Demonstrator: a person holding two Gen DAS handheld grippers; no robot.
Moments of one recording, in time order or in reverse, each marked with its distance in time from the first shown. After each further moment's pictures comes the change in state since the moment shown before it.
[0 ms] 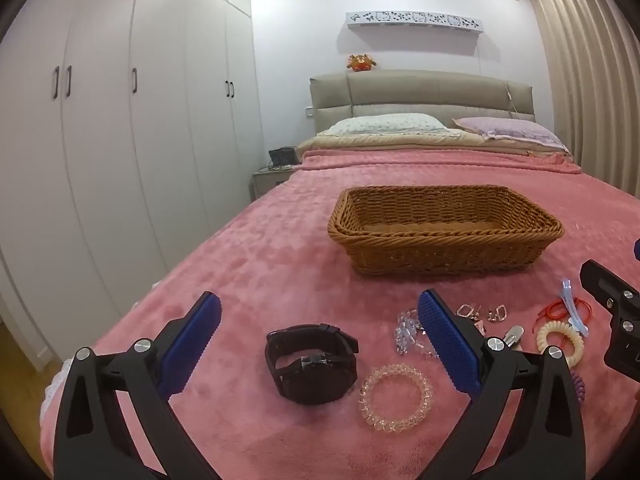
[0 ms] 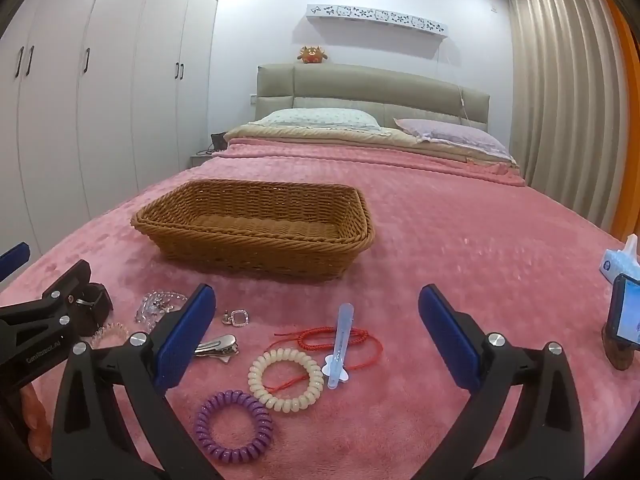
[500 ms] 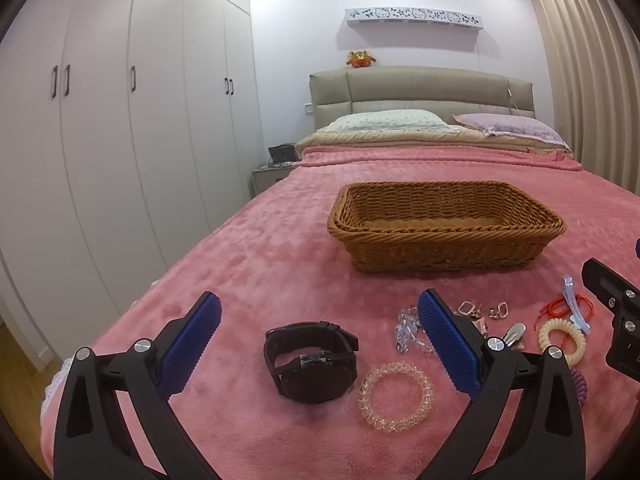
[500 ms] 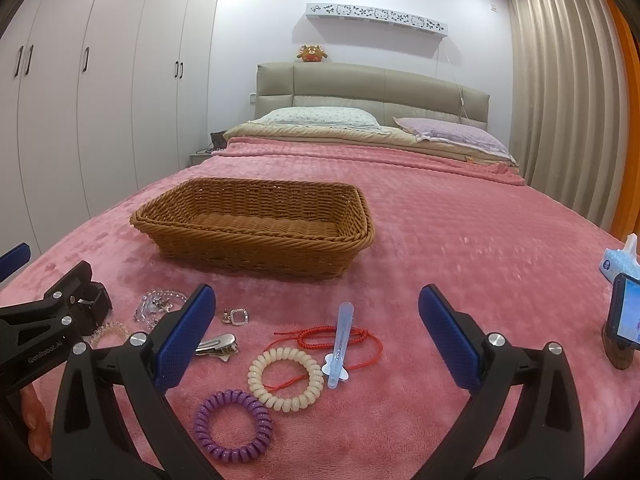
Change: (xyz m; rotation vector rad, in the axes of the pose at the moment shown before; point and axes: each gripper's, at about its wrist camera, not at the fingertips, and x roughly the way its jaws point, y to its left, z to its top) left arm 0.012 -0.003 -0.006 0.000 0.018 0.003; right arm -0.001 0.000 0.000 -0.014 0.020 -0.001
